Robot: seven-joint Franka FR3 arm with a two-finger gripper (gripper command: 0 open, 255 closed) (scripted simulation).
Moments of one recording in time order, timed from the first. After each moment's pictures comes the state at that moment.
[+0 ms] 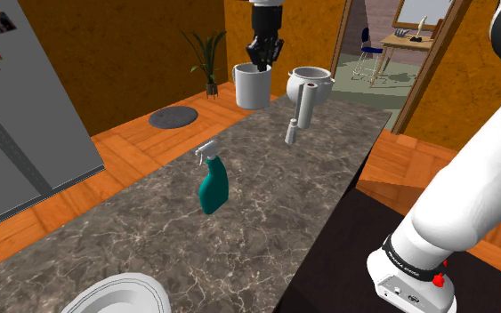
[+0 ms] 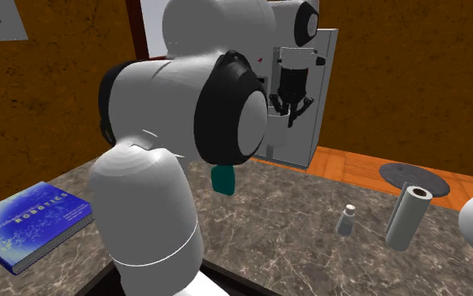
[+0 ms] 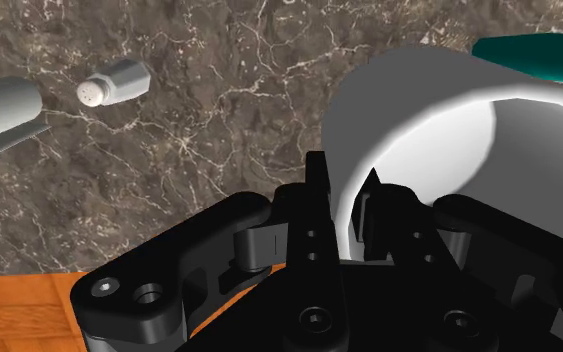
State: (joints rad) arm -0.05 -0.08 0.14 -1.63 0.02 1.53 0.01
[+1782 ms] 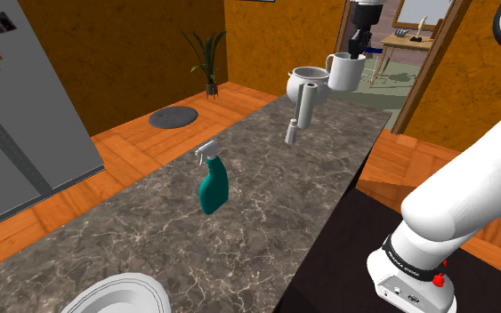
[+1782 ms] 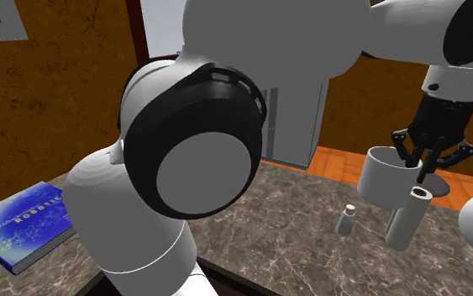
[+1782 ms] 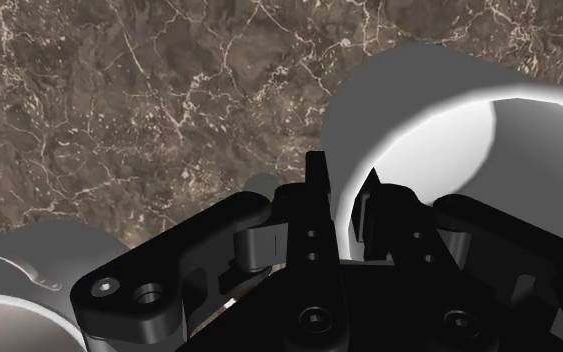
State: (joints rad) arm -0.31 -0.16 -0.25 -1.72 -0.05 1.55 -0.64
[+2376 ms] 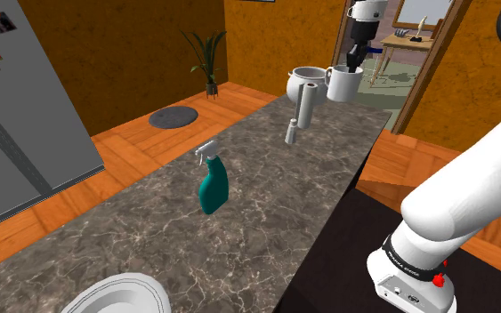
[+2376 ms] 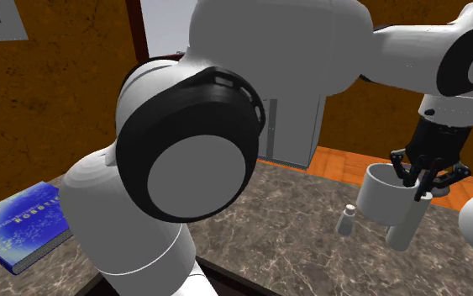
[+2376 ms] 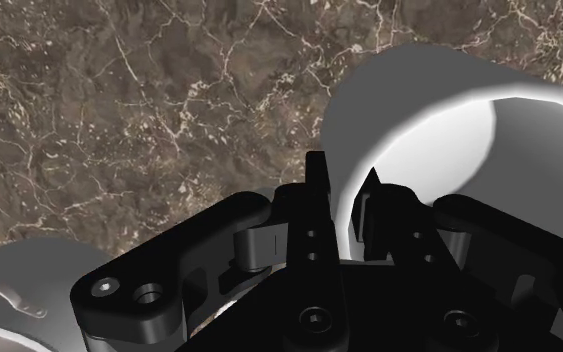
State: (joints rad) arm -0.32 -0.17 -0.26 -1.84 -0.05 1.66 -0.66
